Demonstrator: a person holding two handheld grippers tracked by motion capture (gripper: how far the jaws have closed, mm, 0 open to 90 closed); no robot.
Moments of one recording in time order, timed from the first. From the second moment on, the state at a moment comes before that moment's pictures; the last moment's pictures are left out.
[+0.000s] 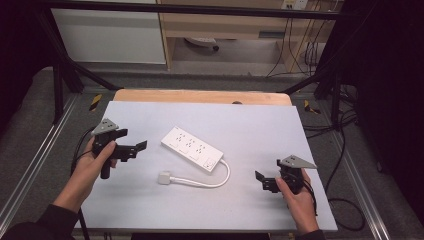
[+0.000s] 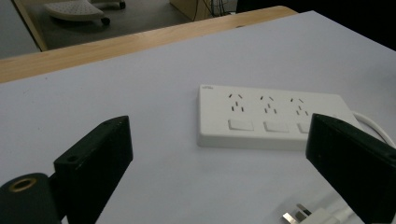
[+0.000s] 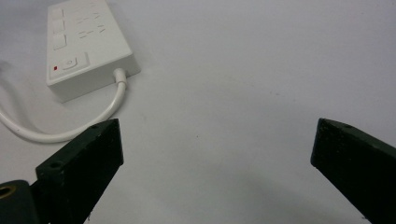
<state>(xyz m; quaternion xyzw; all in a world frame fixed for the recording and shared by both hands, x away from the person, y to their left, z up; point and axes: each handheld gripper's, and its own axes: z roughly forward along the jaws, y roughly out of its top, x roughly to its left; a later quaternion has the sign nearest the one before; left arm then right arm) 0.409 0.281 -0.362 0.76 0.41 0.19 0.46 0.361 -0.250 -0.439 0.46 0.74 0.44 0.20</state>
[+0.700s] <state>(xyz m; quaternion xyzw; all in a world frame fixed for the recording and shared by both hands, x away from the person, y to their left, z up) 0.346 0.308 -0.401 0.72 0.45 0.20 0.48 0.361 -0.252 -0.440 0.46 0.74 0.44 0.21</state>
